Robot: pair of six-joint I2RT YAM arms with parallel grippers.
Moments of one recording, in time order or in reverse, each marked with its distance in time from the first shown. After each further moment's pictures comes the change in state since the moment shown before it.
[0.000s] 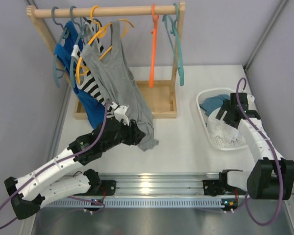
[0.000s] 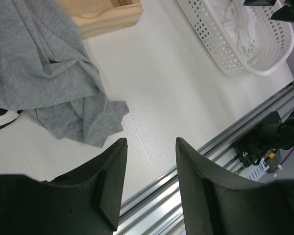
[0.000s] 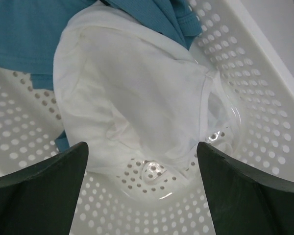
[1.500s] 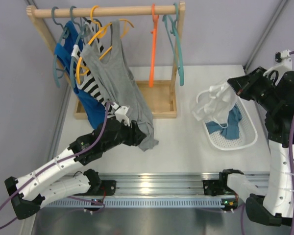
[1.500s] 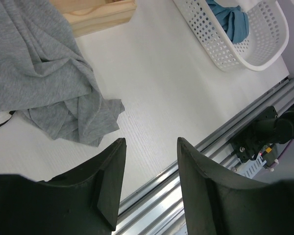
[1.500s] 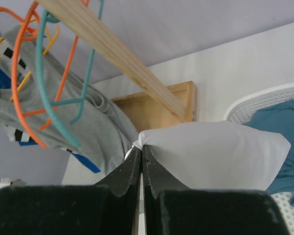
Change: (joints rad) left arm 0.000 0.000 -0.013 0.007 0.027 0.003; right arm -0.039 -0.214 0.705 -0.180 -0.639 0.062
